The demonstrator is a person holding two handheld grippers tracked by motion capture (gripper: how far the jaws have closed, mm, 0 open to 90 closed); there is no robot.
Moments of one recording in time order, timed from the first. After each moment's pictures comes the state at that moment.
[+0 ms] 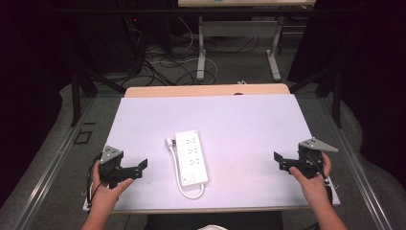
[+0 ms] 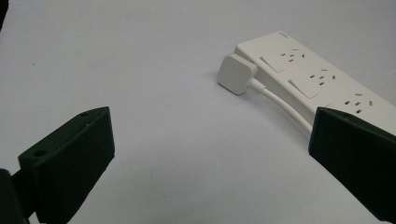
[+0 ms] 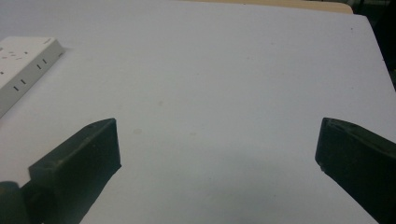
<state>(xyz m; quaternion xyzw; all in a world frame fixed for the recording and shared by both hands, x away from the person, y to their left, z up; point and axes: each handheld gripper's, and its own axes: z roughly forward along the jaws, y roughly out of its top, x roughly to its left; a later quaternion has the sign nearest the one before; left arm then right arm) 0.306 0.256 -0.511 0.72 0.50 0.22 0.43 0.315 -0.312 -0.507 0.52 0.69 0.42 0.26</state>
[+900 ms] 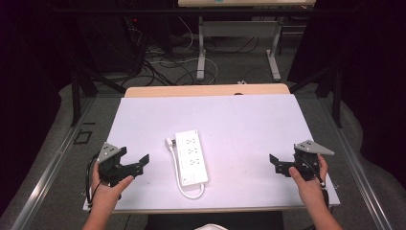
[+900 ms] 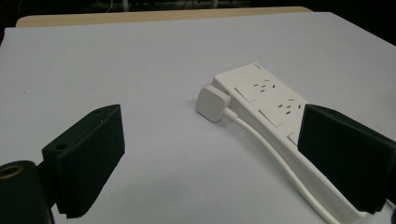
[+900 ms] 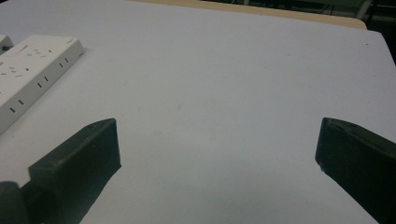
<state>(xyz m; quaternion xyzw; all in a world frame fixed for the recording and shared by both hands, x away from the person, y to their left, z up) 0.300 0.245 -0.489 0.71 0.49 0.22 0.46 0.308 -0.298 -0.505 0.50 0.70 0.43 0.27</state>
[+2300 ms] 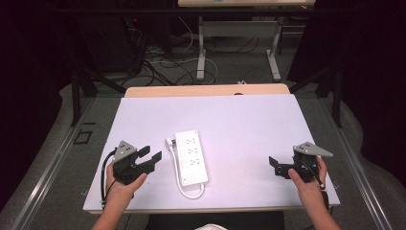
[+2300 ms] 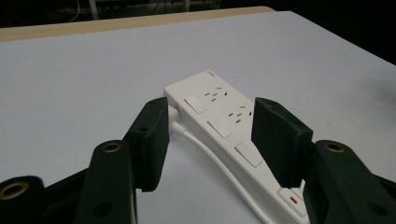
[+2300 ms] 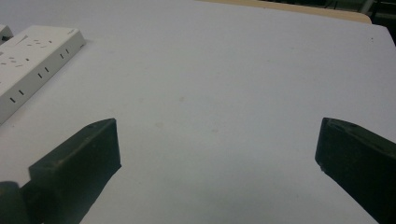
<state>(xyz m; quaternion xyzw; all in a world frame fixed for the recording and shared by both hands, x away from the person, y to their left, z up) 0.299 0.203 -0.478 0.73 0.45 0.20 0.48 0.306 -0.297 -0.510 0.50 0.71 0.43 0.27</state>
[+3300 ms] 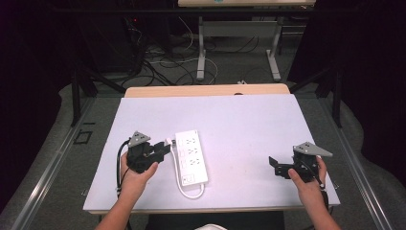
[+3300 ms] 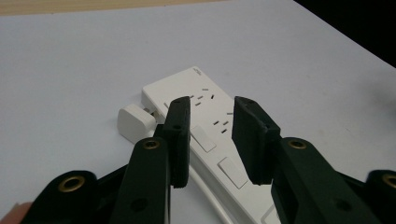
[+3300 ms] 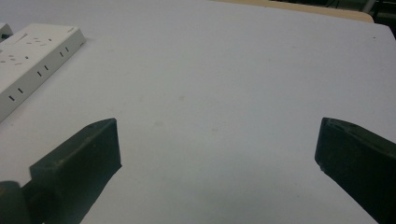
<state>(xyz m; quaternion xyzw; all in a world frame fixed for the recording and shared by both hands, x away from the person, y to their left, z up) 0.330 0.176 -0.476 0.75 0.47 0.15 0.45 0.307 -0.298 -0.512 0.49 0.71 0.43 0.27</state>
